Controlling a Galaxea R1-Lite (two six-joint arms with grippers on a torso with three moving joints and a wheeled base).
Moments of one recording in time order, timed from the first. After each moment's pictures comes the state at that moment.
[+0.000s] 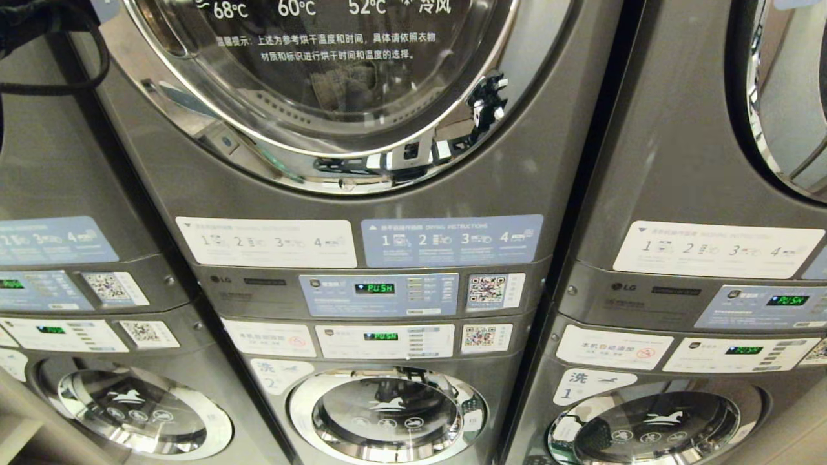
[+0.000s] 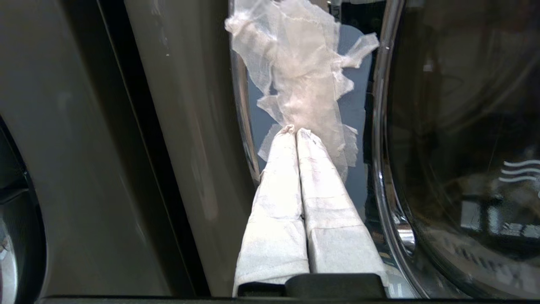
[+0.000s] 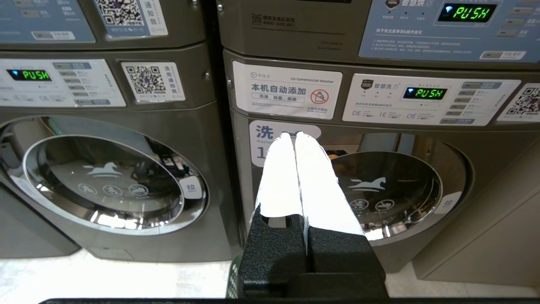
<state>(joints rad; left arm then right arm) 0.02 1.70 -1.69 -0.37 0.01 0.18 -0.01 0.00 -0.04 0.09 0.00 0.00</state>
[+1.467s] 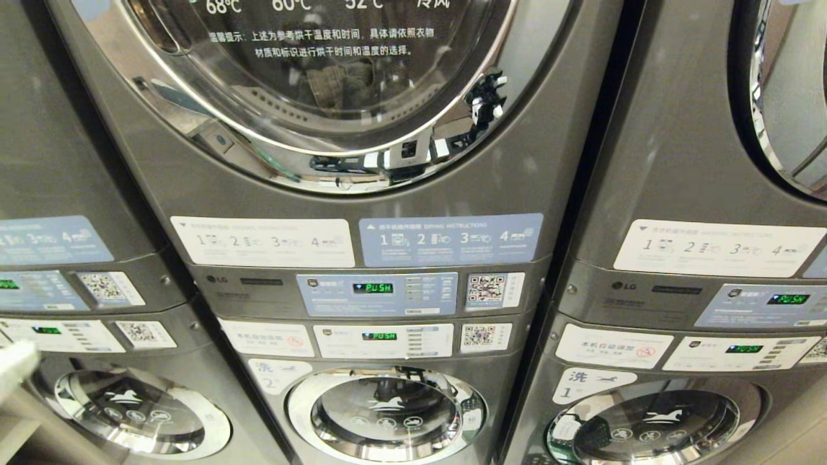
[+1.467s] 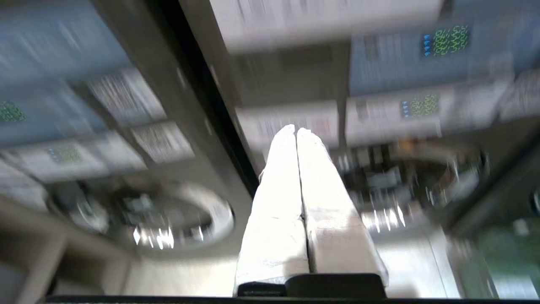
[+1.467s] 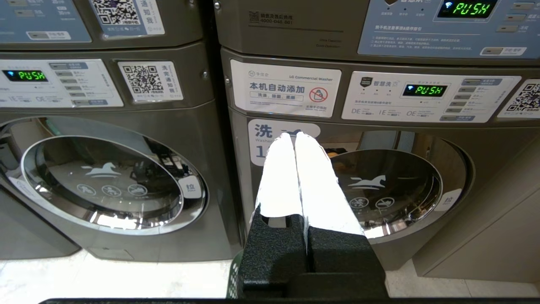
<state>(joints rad) 0.01 0.68 -0.43 -0.08 0.00 0.22 -0.01 0.00 -0.04 0.09 0.00 0.00</state>
